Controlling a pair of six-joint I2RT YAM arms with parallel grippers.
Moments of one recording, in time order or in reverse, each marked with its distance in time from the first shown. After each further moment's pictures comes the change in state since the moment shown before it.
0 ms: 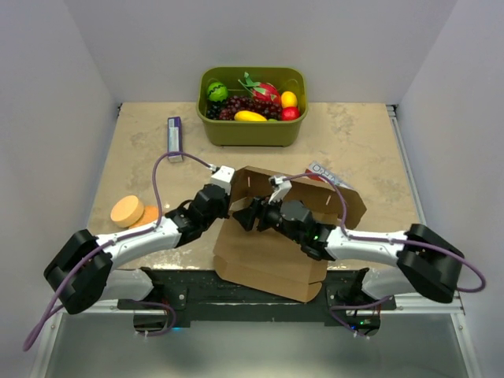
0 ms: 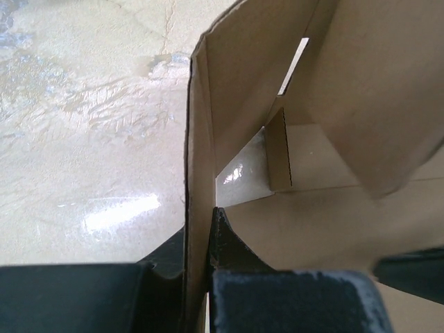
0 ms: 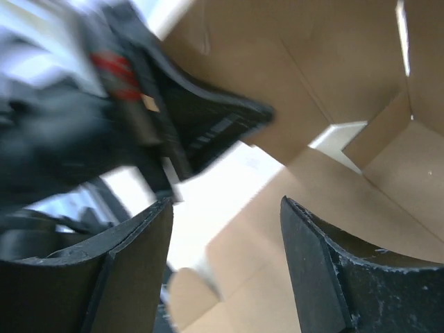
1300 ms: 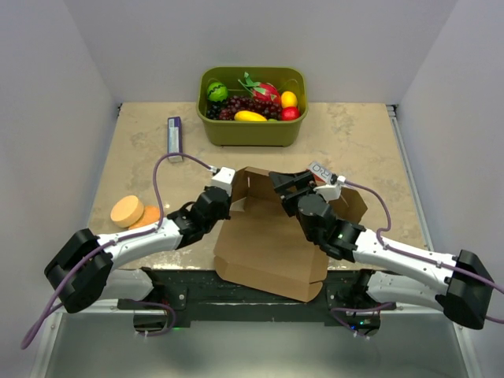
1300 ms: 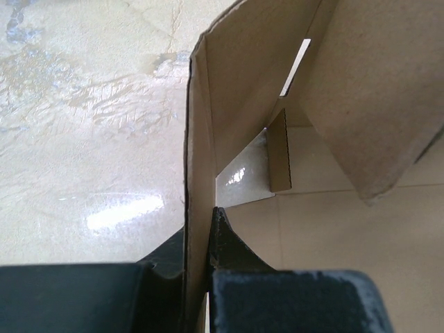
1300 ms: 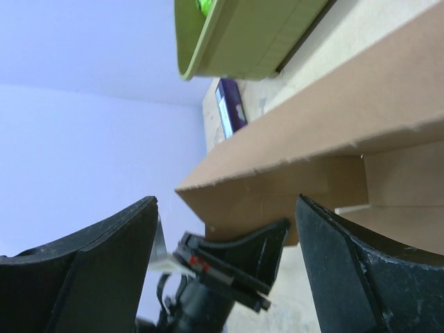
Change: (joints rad) left arm -0.035 0.006 -0.003 0.003 -0.067 -0.031; right arm -0.023 -0.375 0.050 -0.425 0.568 0.745
